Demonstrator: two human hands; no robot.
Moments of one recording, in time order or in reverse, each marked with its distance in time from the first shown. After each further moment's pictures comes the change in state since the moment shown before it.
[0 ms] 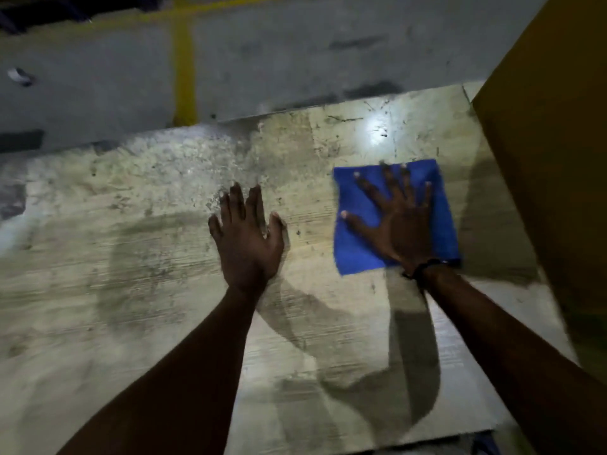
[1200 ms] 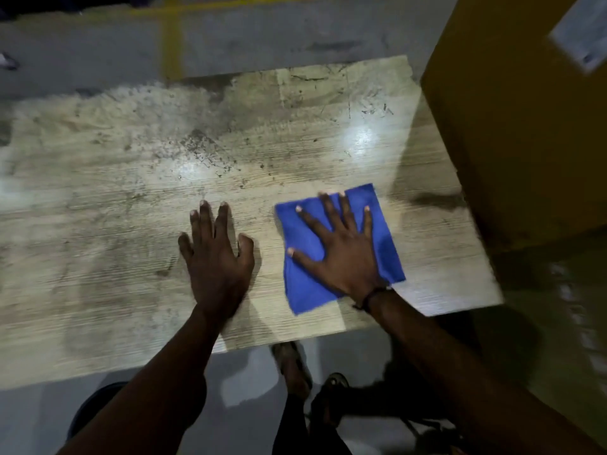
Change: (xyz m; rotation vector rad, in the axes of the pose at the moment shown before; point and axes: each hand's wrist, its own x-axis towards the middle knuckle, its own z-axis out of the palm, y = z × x) left_hand -0.174 -0.012 -0.021 -0.057 -0.002 -0.048; right_hand -0.185 -0.023 -0.020 0.044 -0.057 -0.174
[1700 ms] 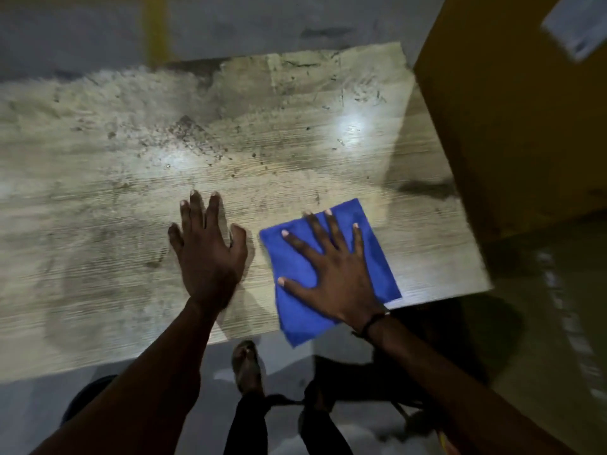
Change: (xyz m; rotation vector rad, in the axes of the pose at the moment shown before) left_hand -0.001 0.000 -0.002 -0.020 0.050 0.004; right_hand -0.052 -0.018 -0.005 0.024 -0.032 -0.073
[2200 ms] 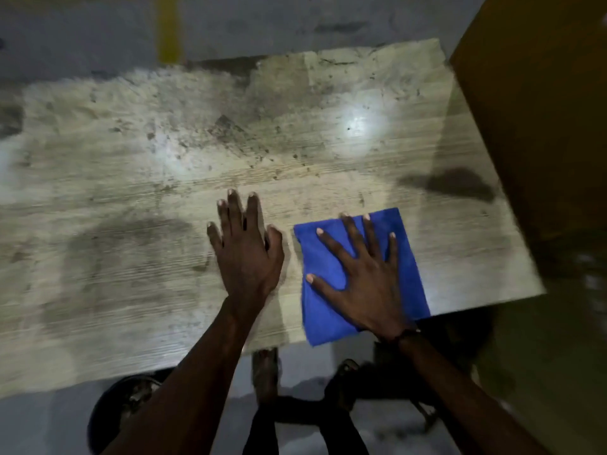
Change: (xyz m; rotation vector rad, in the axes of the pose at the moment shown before) left_hand 0.017 -0.023 -0.001 0.055 -0.076 0.051; right_hand 0.013 -0.048 0.006 -0.073 -0.018 0.170
